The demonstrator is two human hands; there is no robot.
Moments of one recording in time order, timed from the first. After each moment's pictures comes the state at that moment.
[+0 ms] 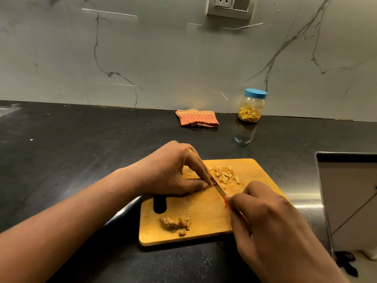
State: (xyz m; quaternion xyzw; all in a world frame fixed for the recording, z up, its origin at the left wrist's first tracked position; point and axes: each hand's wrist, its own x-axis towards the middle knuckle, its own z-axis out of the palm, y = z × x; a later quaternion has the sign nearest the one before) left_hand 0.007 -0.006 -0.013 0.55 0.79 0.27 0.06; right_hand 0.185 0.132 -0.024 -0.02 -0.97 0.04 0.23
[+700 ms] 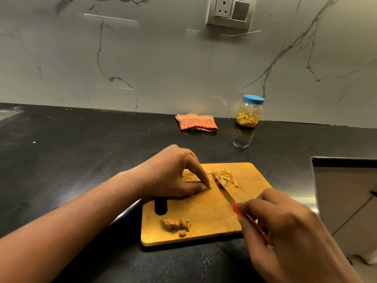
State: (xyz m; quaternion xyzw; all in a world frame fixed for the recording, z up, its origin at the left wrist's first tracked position) left_hand 0.011 -0.007 -0.012 0.53 0.80 0.27 0.06; right_hand 0.204 0.140 -0.016 0.00 -0.95 0.09 0.29
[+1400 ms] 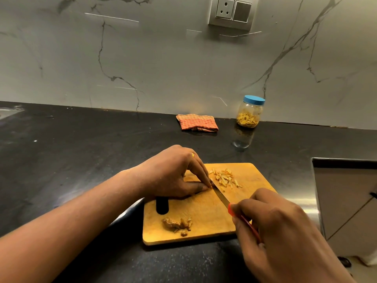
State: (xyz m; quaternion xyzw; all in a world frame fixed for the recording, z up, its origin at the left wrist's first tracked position) left_hand 0.010 -0.007 -0.010 0.57 0.79 0.22 0.03; right_hand 0.198 0.133 -0.017 -0.01 -0.97 0.05 0.25
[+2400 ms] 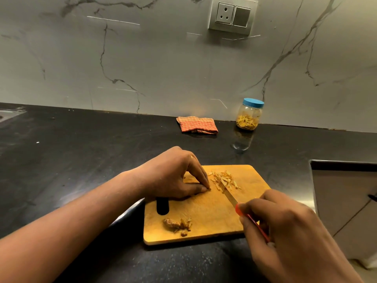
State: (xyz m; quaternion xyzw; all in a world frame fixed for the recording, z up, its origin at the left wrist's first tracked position) left_hand 0.010 -0.008 -0.011 0.56 0.79 0.24 0.04; right_hand 0.205 0.144 -0.014 -0.02 -0.96 0.06 0.28
